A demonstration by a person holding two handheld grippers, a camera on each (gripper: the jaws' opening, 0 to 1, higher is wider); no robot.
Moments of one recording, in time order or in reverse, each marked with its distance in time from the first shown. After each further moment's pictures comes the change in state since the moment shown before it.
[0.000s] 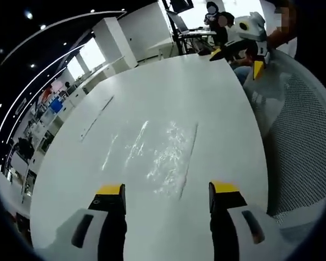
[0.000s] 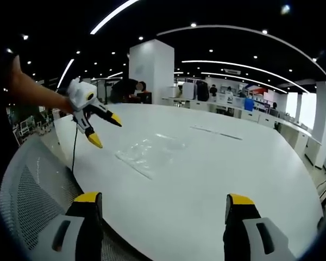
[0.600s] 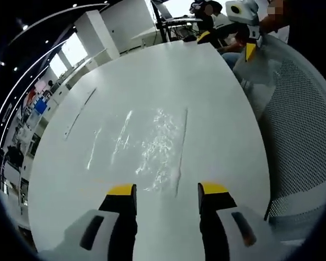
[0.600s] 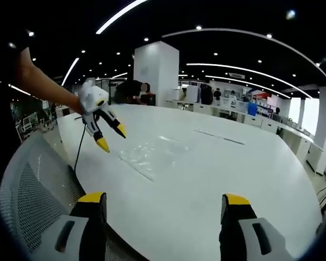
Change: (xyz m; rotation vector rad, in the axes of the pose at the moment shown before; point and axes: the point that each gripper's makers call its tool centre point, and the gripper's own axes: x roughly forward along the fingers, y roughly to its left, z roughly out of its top) left arm 0.021 -0.008 -0.014 0.063 0.094 -0.120; right arm 0.000 0.003 0.003 -0.038 -0.021 0.019
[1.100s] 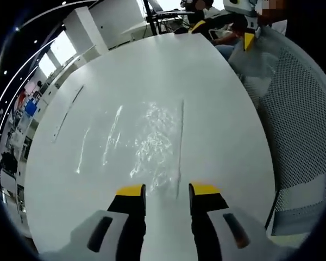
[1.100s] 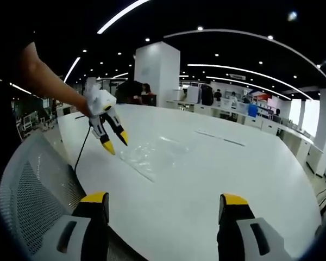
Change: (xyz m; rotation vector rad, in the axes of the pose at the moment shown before) left arm 0.020 0.000 -0.004 0.039 0.050 -0.073; right arm 0.000 0.001 0.003 -0.012 -0.004 0.000
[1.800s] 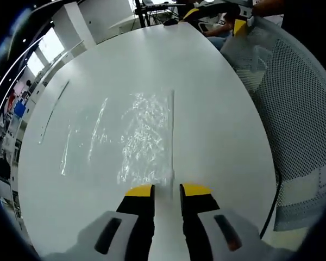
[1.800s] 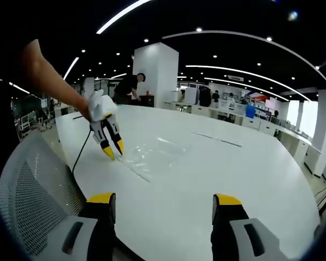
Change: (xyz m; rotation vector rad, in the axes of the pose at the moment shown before) left arm 0.015 -0.008 -0.010 0.031 0.049 -0.086; right arm 0.000 -0.004 0.002 0.002 -0.006 -0.022
